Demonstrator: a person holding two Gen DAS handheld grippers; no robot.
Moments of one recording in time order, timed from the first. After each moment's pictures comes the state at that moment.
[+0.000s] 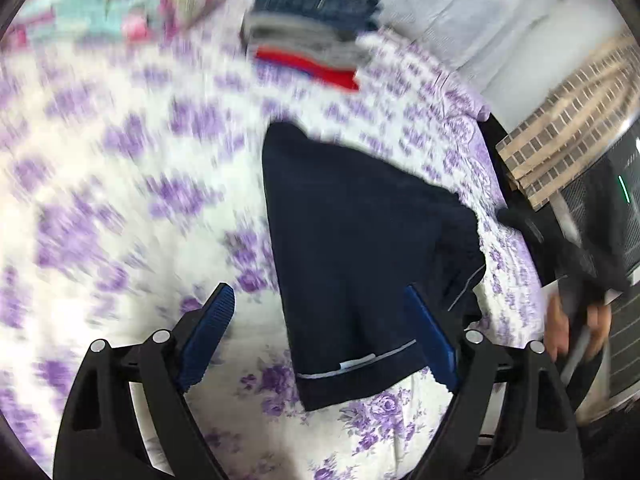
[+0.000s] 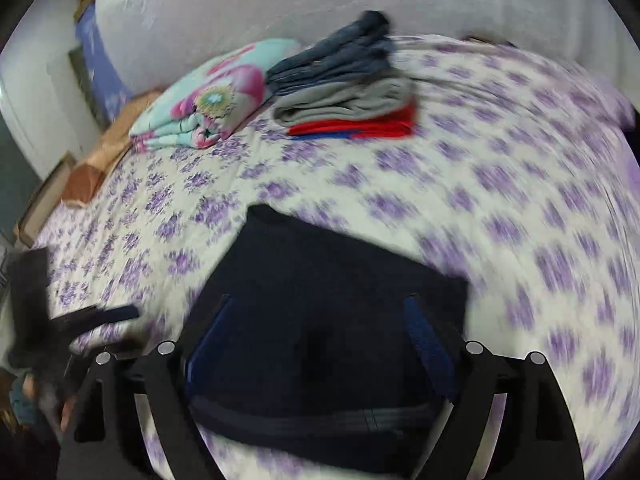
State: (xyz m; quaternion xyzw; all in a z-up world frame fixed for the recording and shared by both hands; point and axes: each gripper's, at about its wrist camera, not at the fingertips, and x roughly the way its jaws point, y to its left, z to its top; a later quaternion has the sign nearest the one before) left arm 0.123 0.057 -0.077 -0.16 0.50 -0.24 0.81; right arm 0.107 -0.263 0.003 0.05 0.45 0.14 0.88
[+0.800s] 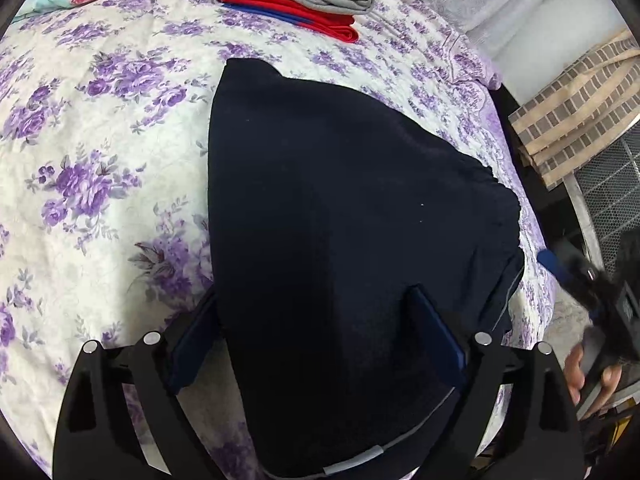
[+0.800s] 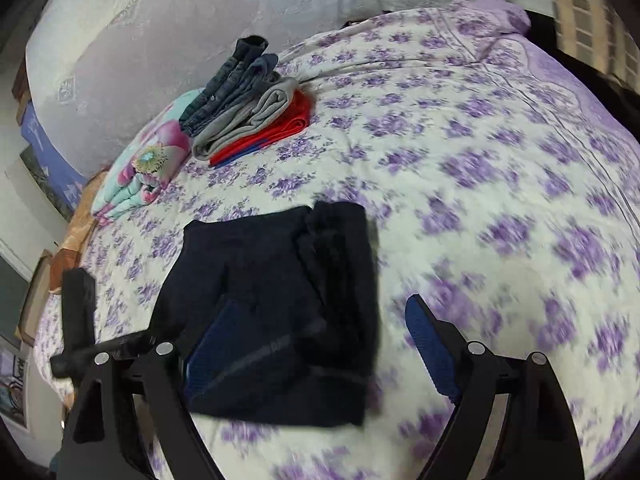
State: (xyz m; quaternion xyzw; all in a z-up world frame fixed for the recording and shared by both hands) left arm 0.162 0.000 -0.123 -0.13 0.53 -0.26 0.80; right arm 0.091 -0.315 -0.037 0.15 0.43 0.04 0.89
